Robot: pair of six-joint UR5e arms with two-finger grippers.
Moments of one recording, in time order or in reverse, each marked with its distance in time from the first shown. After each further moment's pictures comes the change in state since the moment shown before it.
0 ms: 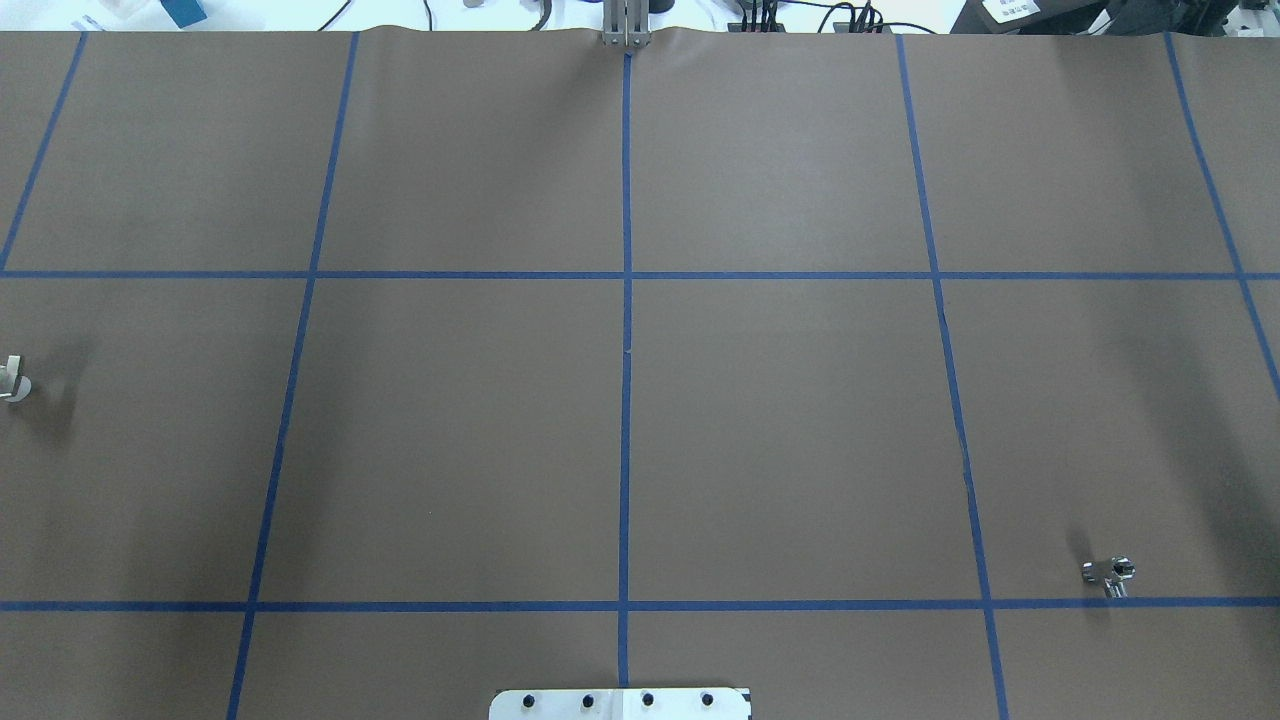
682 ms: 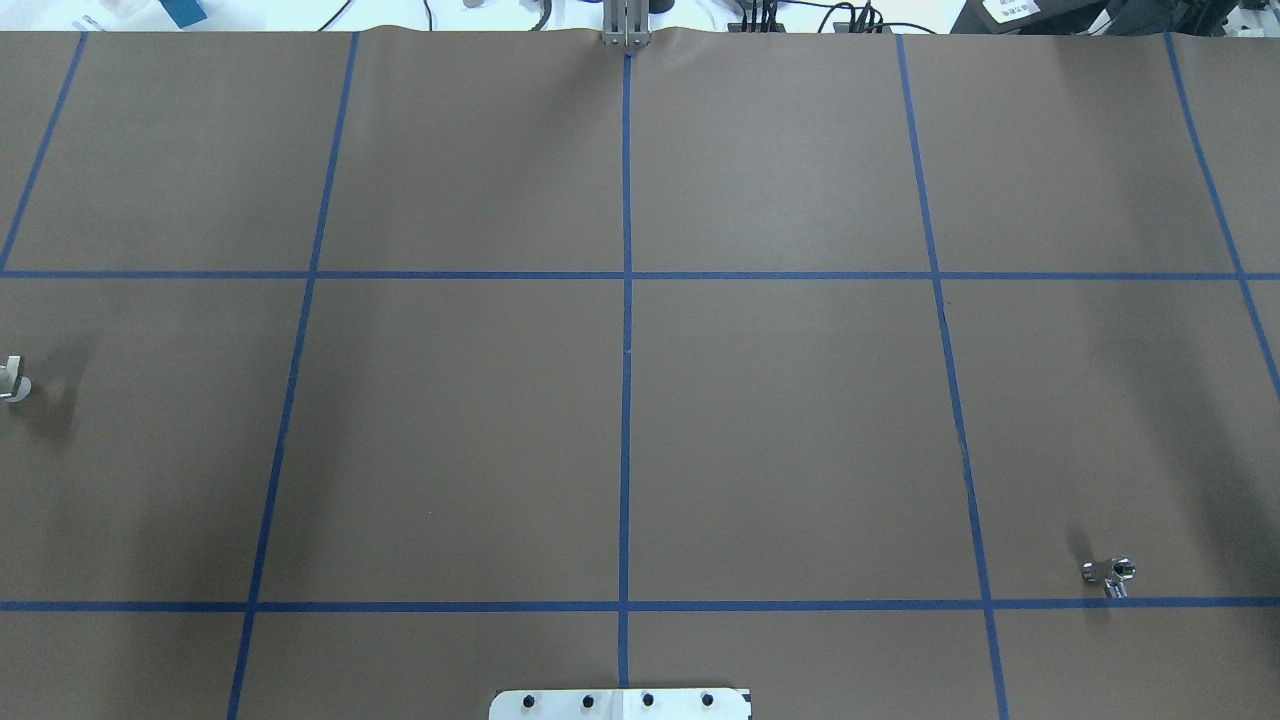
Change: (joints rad) left arm 0.151 -0.008 0.013 -0.027 0.037 -0.120; right arm -0.010 -0.006 0.019 0.000 0.056 -0.003
